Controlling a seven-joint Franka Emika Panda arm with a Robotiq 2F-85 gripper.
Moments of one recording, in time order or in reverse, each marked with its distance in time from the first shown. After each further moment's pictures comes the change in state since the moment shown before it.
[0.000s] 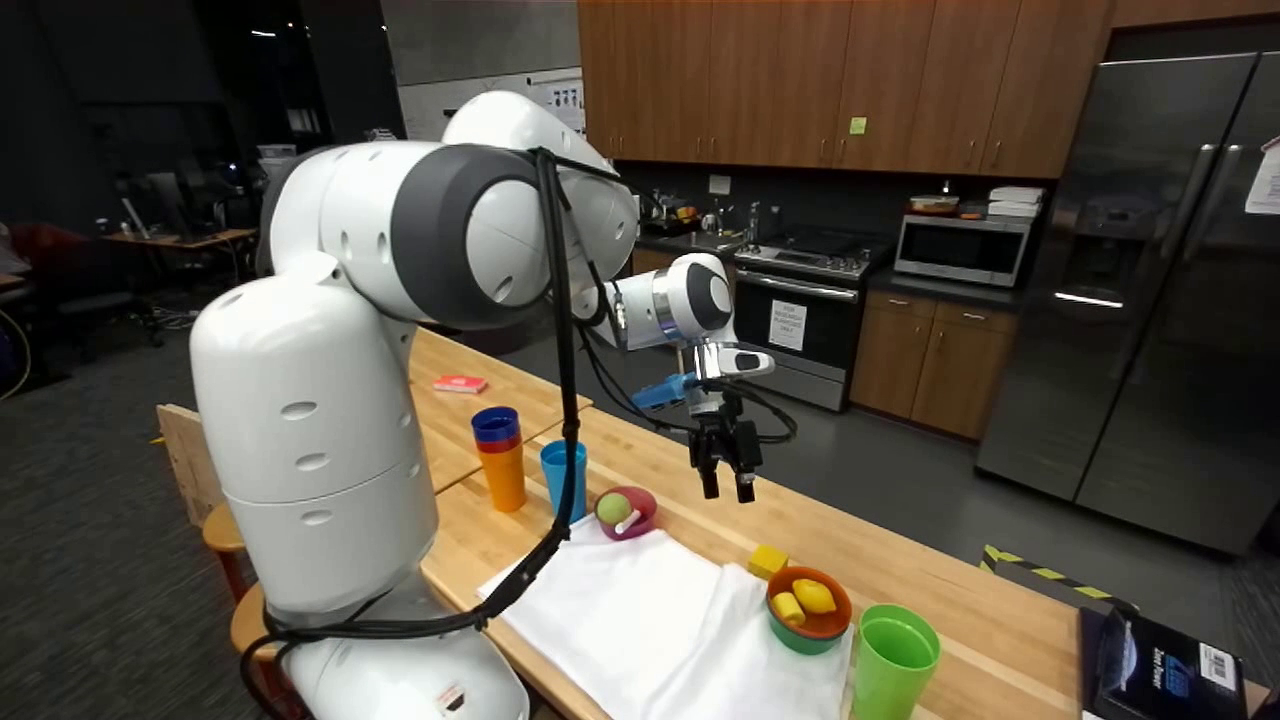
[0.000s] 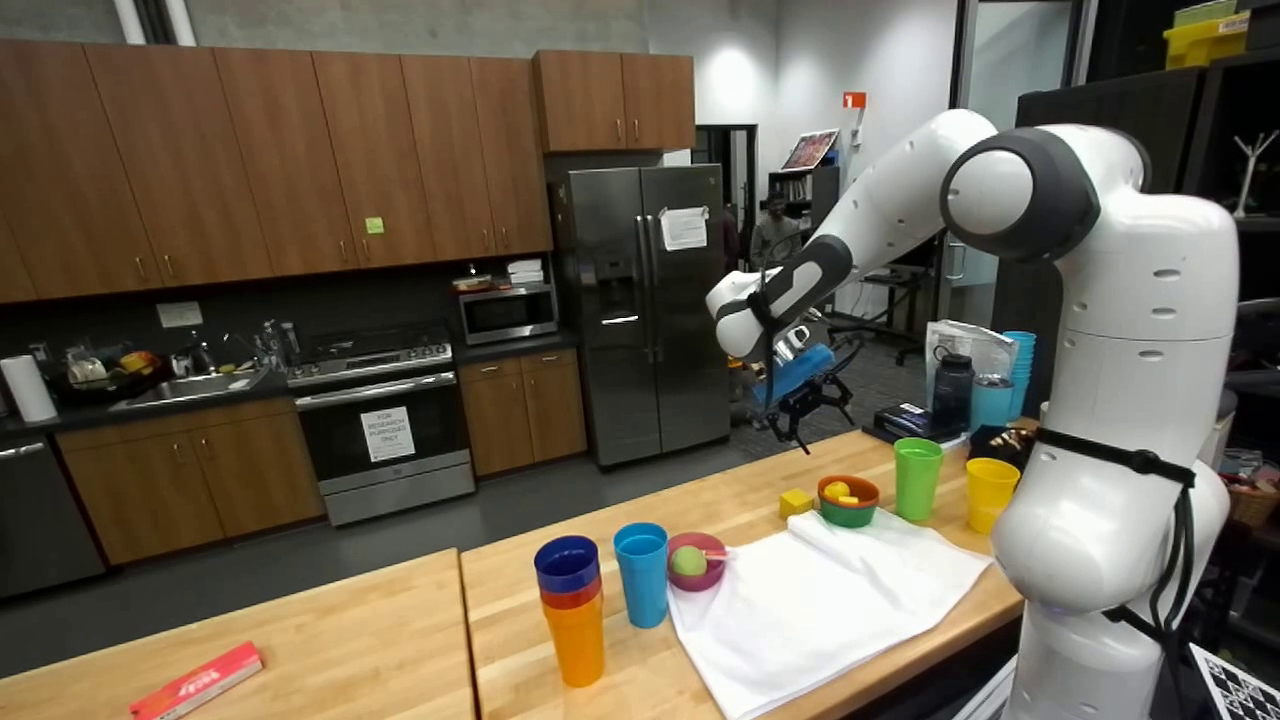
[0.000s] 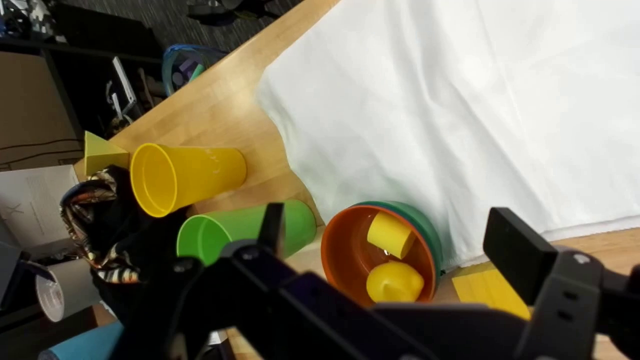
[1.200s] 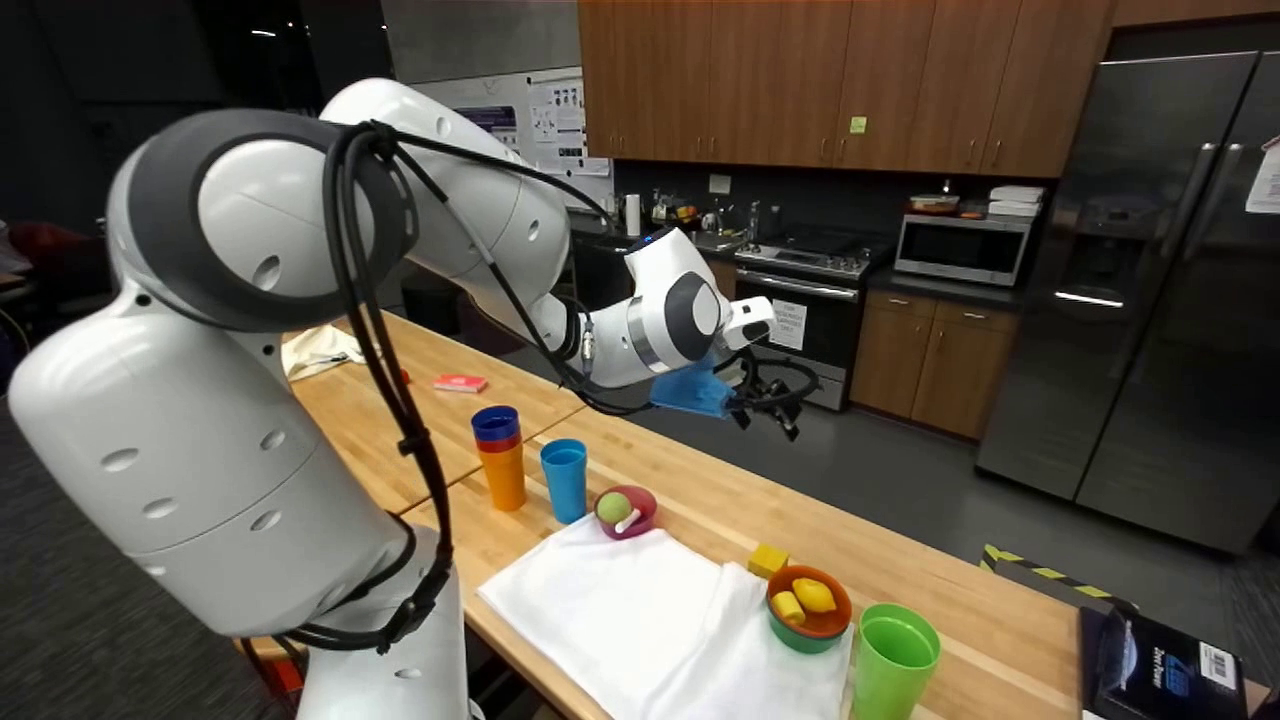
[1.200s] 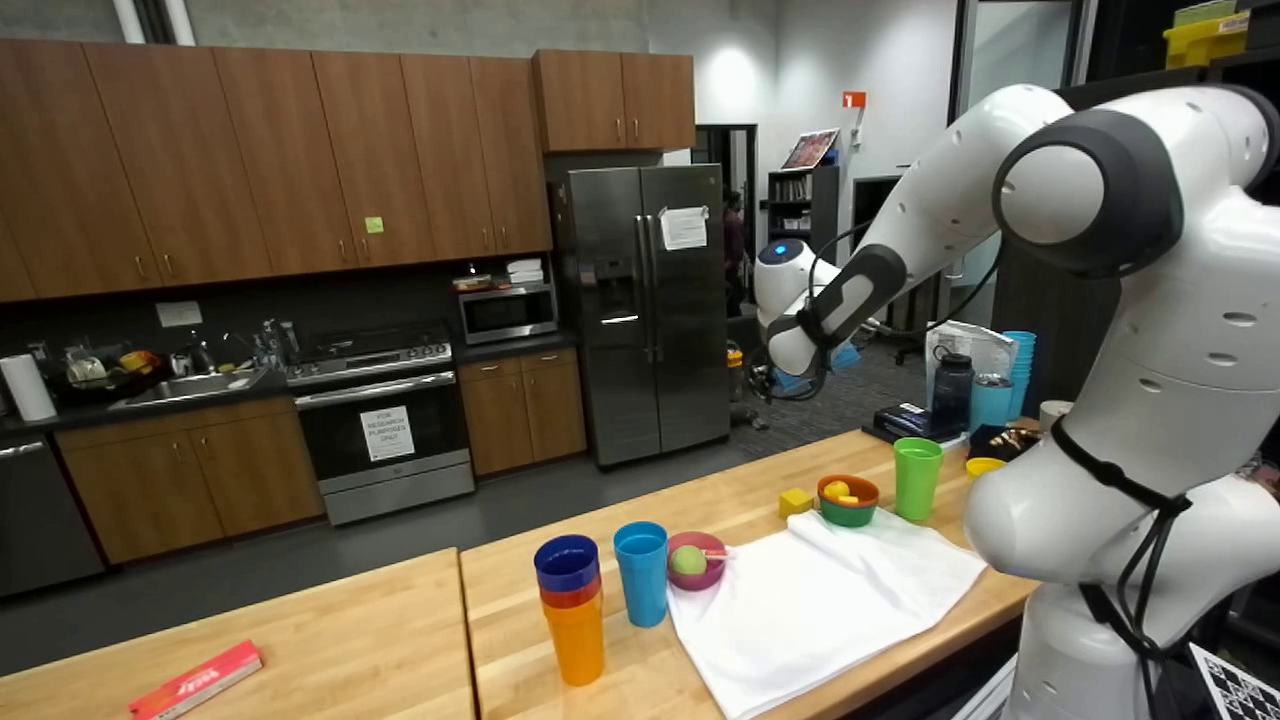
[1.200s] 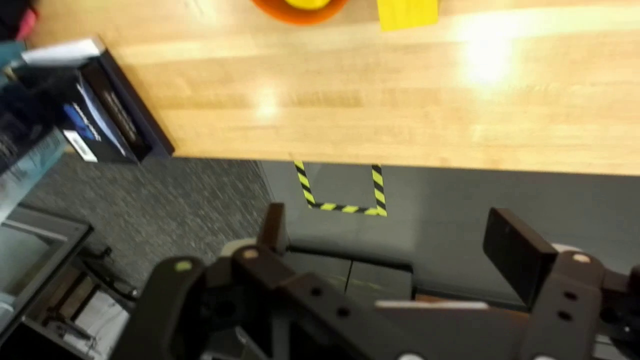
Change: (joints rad) arm -0.565 -0.286 0.445 -0.293 -0.037 0.872 -0.213
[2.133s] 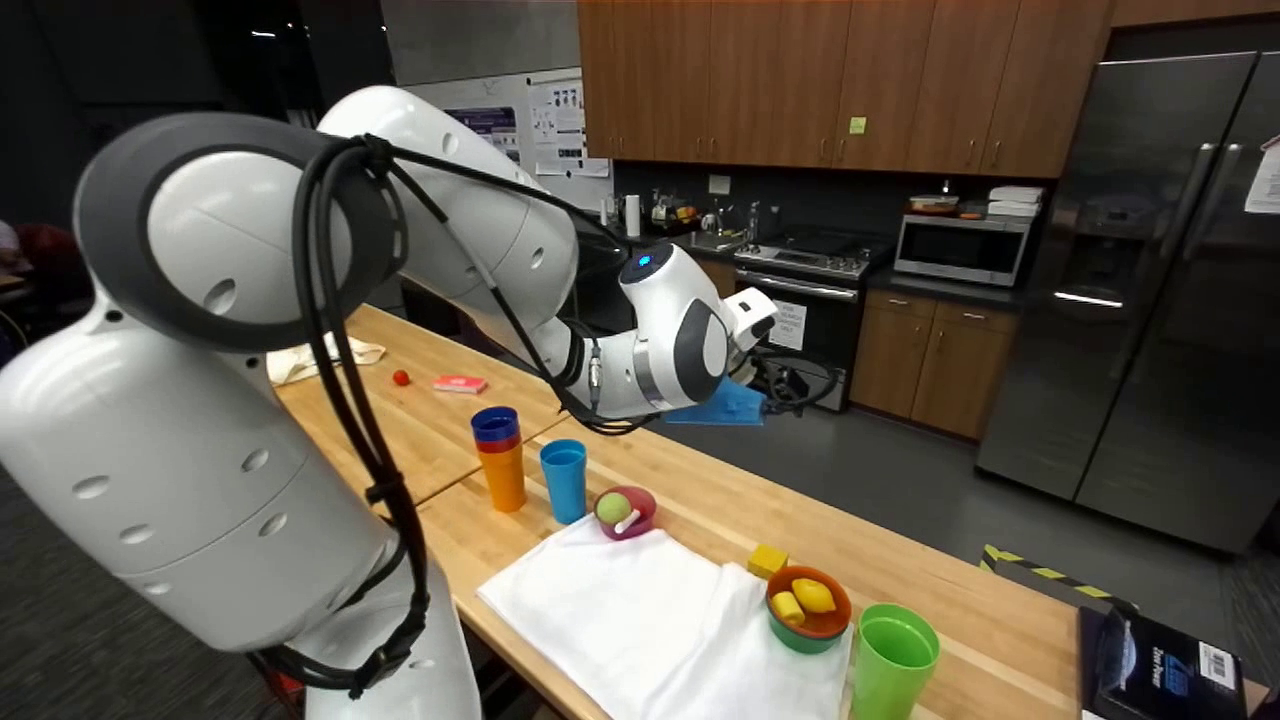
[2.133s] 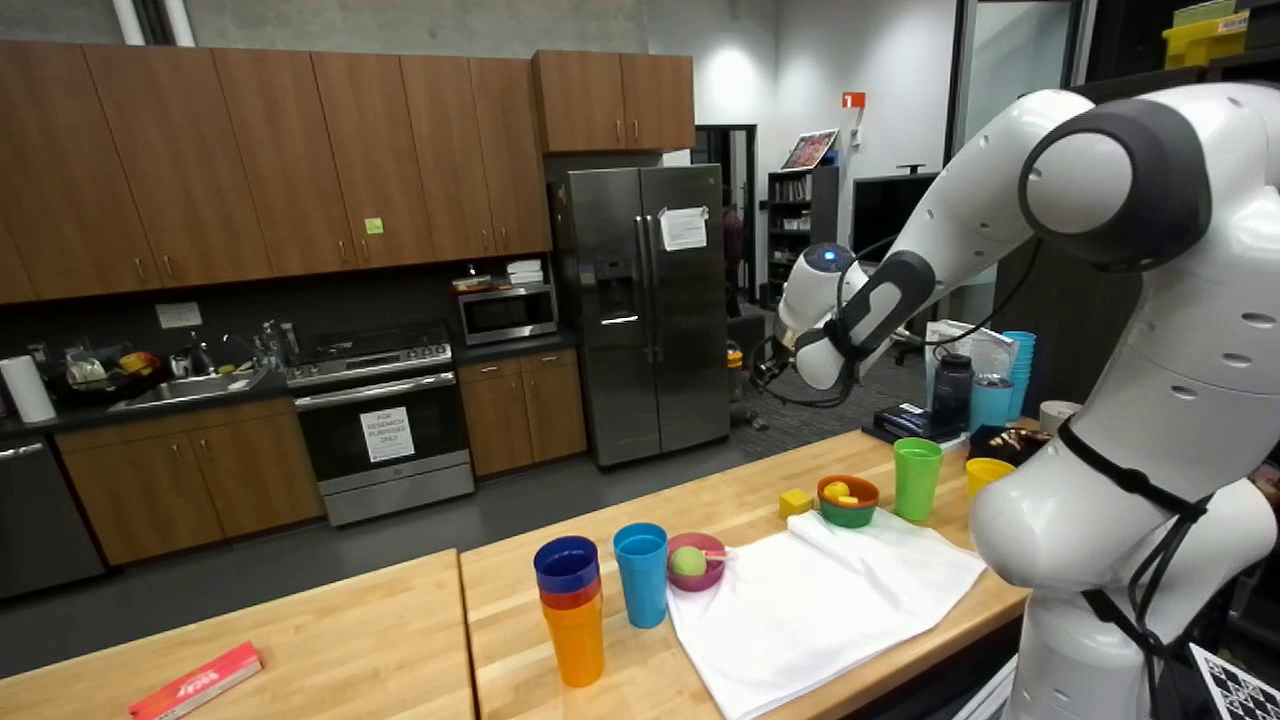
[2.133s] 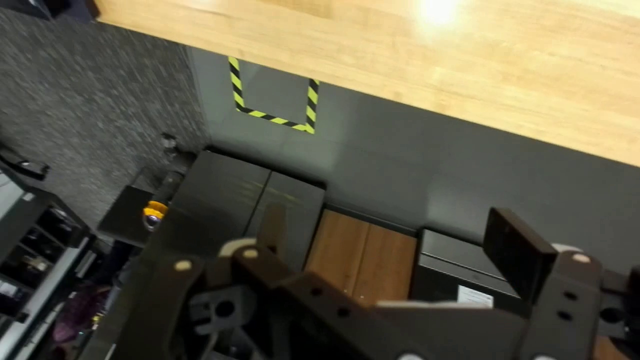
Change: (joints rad) arm 0.159 -0.021 -0.230 -0.116 -0.020 0.365 -0.302
